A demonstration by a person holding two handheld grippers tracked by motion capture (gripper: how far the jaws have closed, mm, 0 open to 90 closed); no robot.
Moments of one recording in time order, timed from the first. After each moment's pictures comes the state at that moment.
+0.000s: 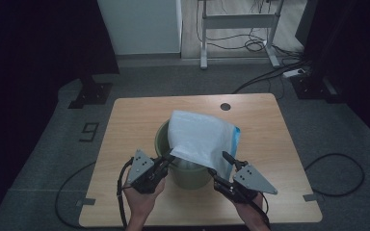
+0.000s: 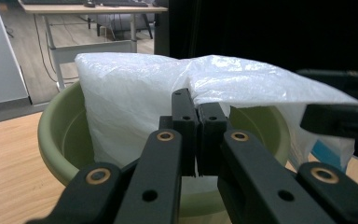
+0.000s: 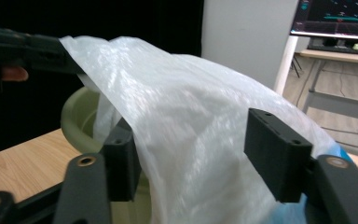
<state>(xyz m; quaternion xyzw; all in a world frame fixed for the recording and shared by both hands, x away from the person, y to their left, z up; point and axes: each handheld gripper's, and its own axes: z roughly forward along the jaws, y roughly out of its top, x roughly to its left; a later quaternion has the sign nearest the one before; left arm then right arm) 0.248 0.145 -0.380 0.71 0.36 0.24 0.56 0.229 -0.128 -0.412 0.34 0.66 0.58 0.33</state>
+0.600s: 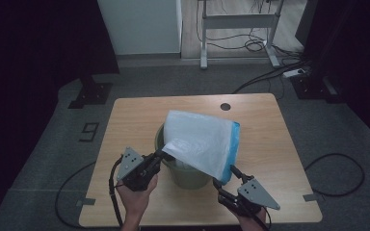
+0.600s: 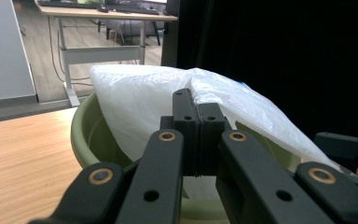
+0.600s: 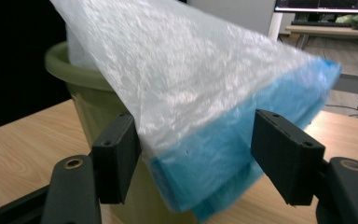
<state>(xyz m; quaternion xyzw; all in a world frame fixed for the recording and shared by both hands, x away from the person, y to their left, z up) 0.249 0.161 -0.372 0.68 0.38 0.24 0.58 0.211 -0.139 -0.449 0.38 0.66 0.56 0.33</state>
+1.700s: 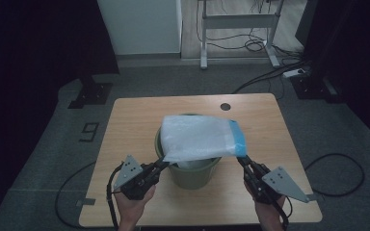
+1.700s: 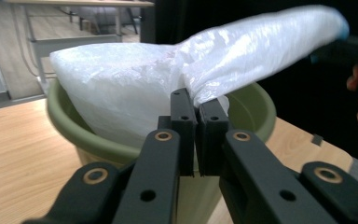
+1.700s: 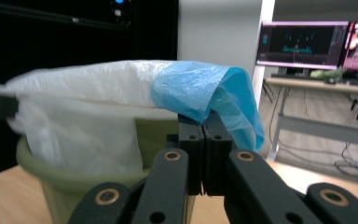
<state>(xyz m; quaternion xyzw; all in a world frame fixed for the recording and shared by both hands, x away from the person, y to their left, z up) 0.238 0.170 -0.387 0.72 0.33 0.21 0.57 0.223 -0.178 -0.399 0.34 0.60 0.62 0.38</state>
